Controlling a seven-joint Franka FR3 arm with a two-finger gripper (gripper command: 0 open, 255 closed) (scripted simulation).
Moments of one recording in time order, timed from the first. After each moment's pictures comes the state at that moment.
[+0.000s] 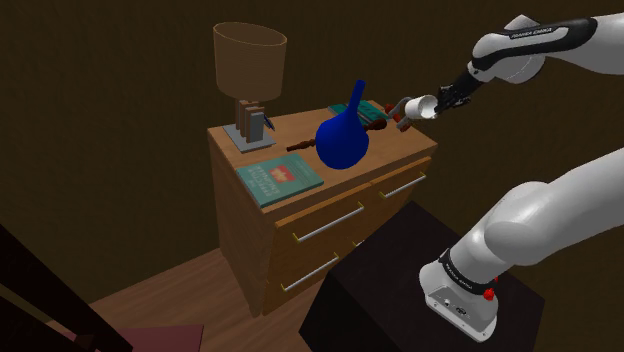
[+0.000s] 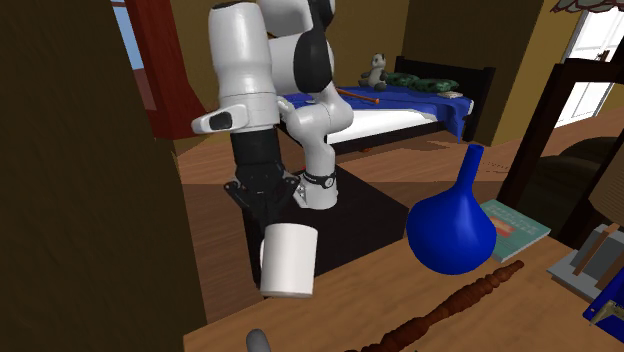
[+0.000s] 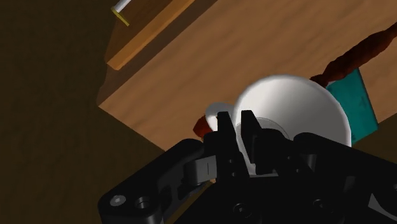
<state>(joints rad) -0.03 -0.33 -0.78 -2.29 -0.08 2.33 -0.02</state>
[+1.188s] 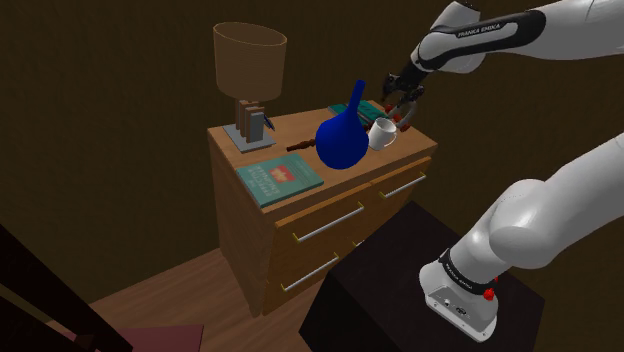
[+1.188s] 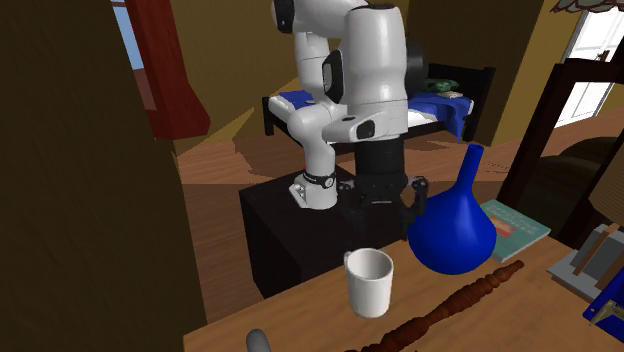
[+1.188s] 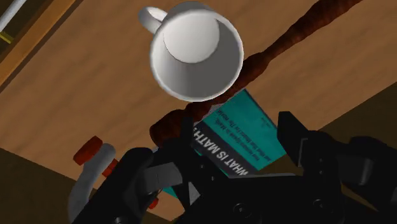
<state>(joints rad) 0.08 -0.23 -0.52 -2.29 -0.08 2.39 0.37</state>
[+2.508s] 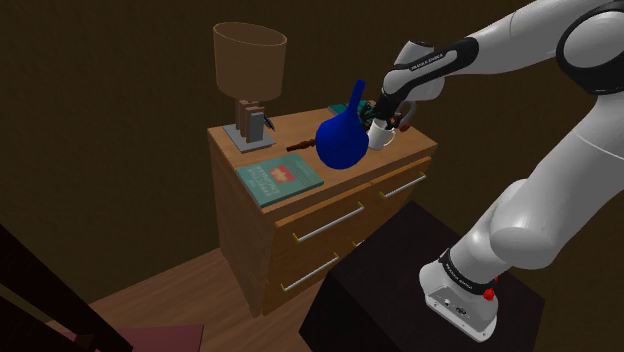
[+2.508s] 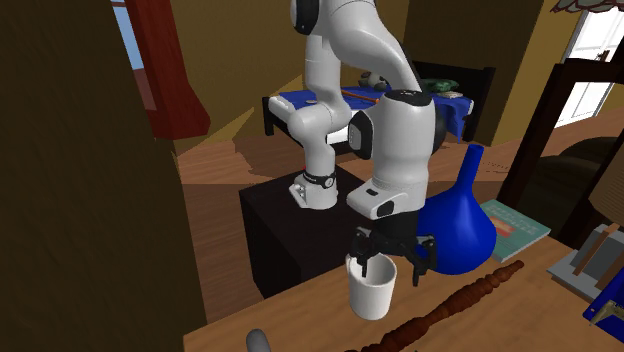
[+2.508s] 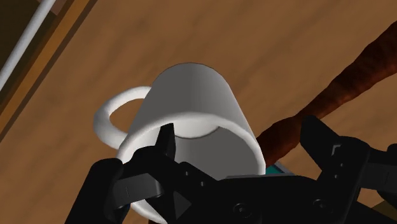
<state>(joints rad) 0.10 0.03 -0.48 -2.31 -0.01 2.50 0.50</state>
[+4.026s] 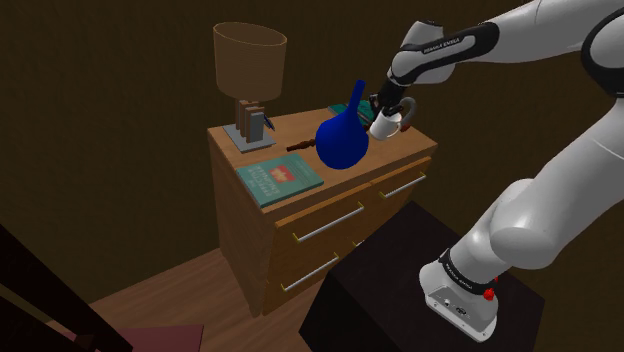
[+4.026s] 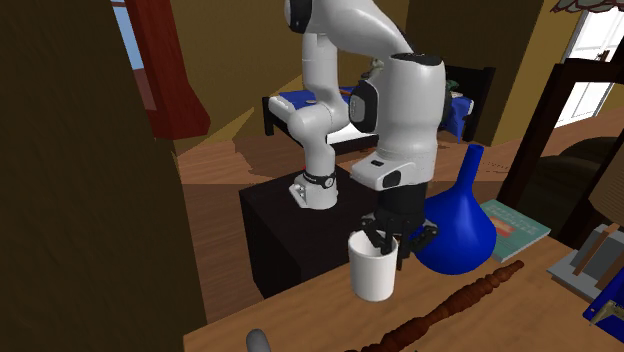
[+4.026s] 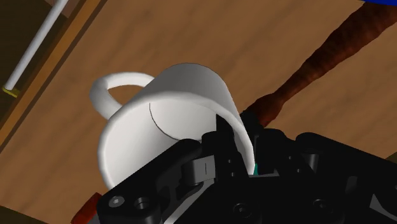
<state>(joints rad) 0.10 -0.06 -0.48 -2.25 -0.06 2.37 0.54</state>
